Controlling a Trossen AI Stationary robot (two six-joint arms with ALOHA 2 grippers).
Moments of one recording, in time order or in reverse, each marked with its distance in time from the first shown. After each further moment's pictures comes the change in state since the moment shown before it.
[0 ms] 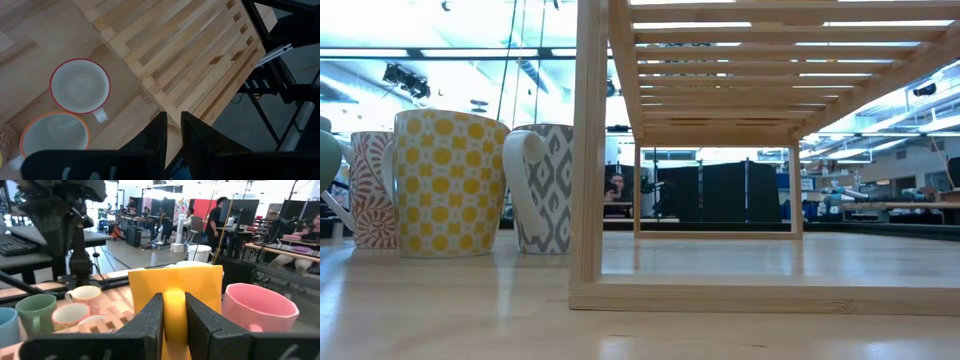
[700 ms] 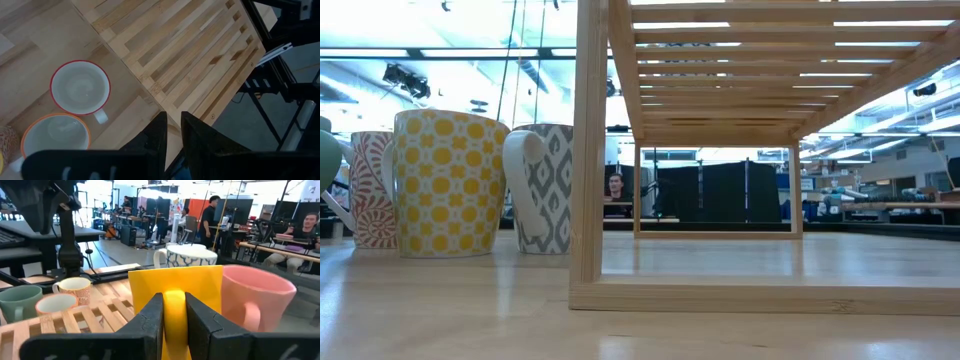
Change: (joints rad) left arm 0.000 0.000 0.000 0.002 0.000 0.011; right arm -0.019 0.031 -0.077 -0.154 0.003 0.254
